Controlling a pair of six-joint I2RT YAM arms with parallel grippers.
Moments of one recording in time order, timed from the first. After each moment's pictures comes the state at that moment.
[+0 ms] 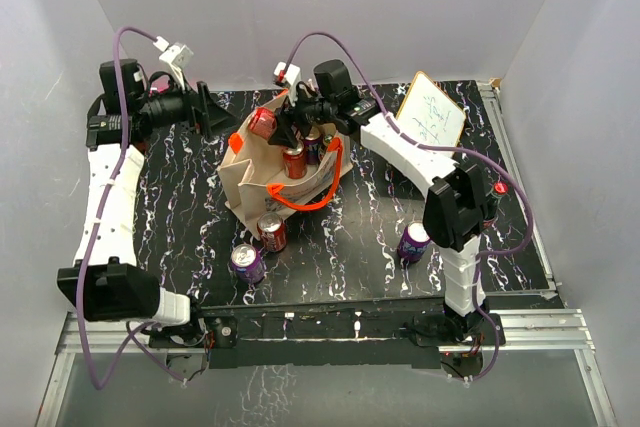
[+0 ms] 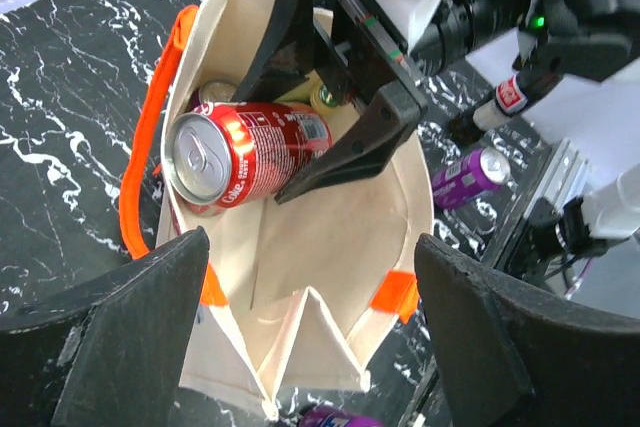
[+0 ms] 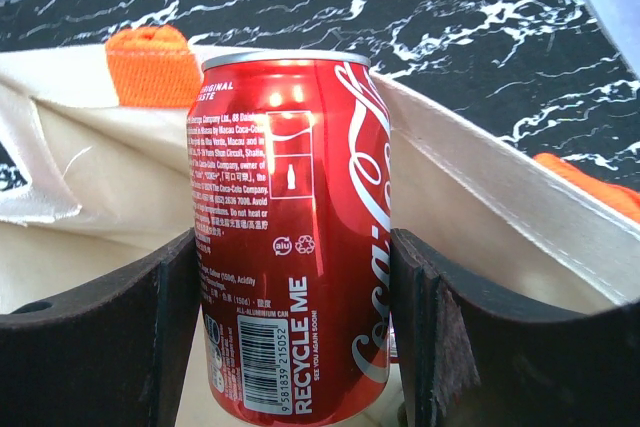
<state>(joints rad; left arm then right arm) 0.08 1.38 1.56 -0.72 1.00 0.08 0.60 2.04 1.92 -0.33 -0.67 -0.23</state>
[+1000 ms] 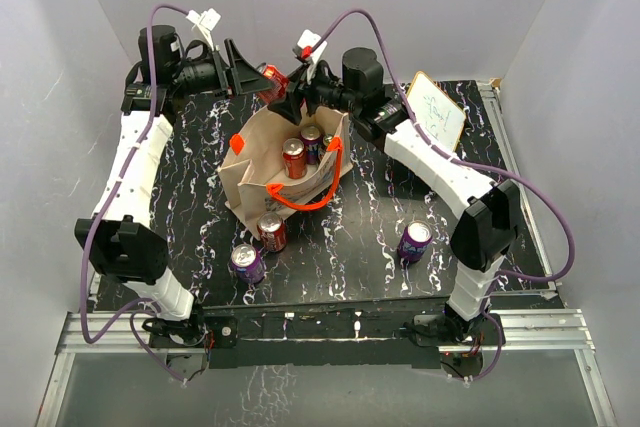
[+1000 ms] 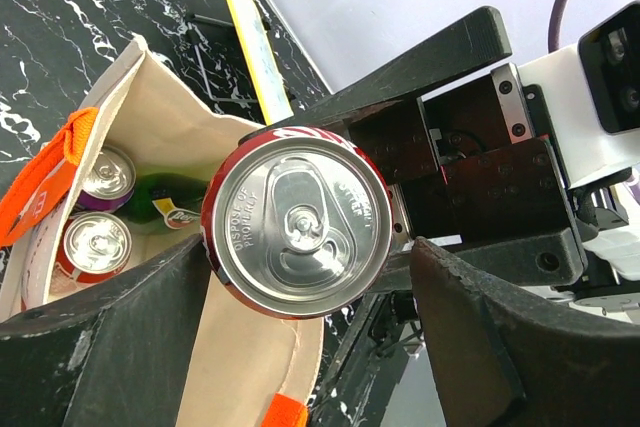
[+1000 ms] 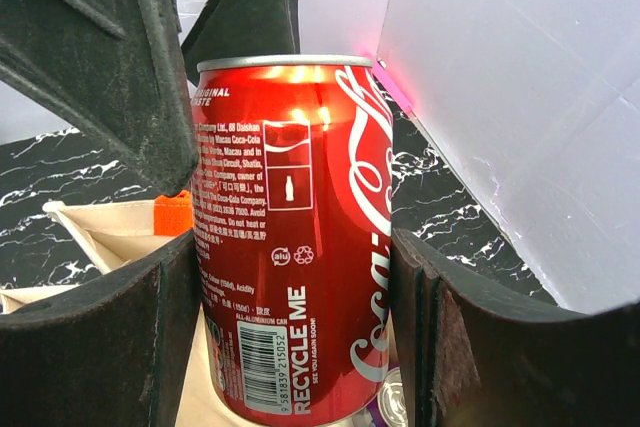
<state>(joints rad) -0.09 1.64 1.81 -0.51 0.96 -0.47 0.60 1.81 1.78 0.00 -0.53 -0.13</state>
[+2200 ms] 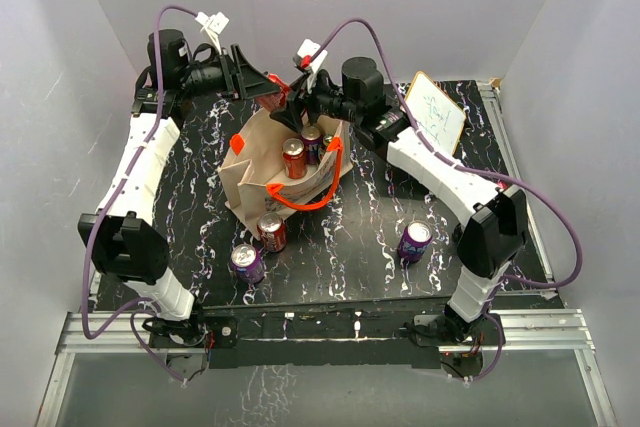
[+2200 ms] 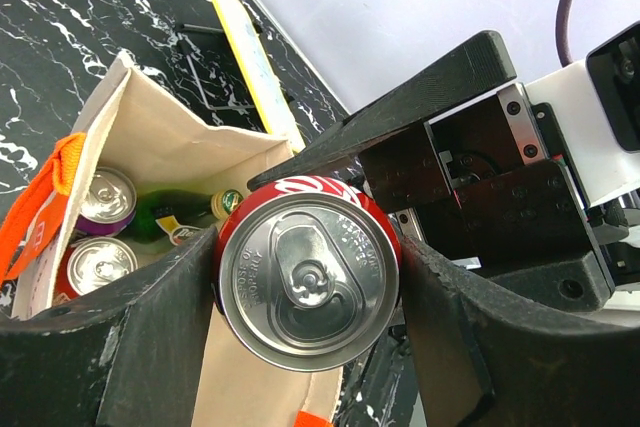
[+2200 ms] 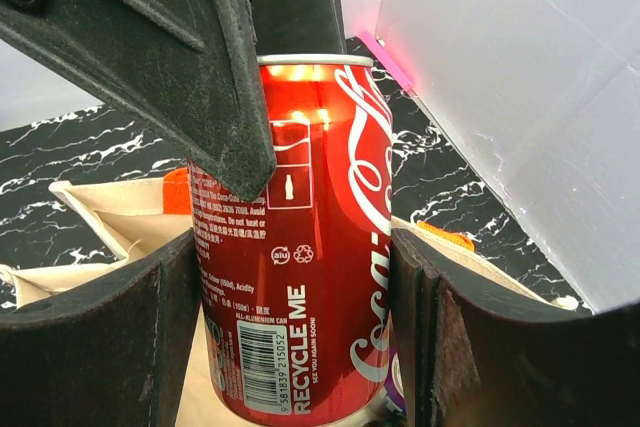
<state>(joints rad) -0.12 1.64 1.73 -0.37 0.98 -0.46 0.62 1.76 1.69 0.00 -0.48 -0.13</state>
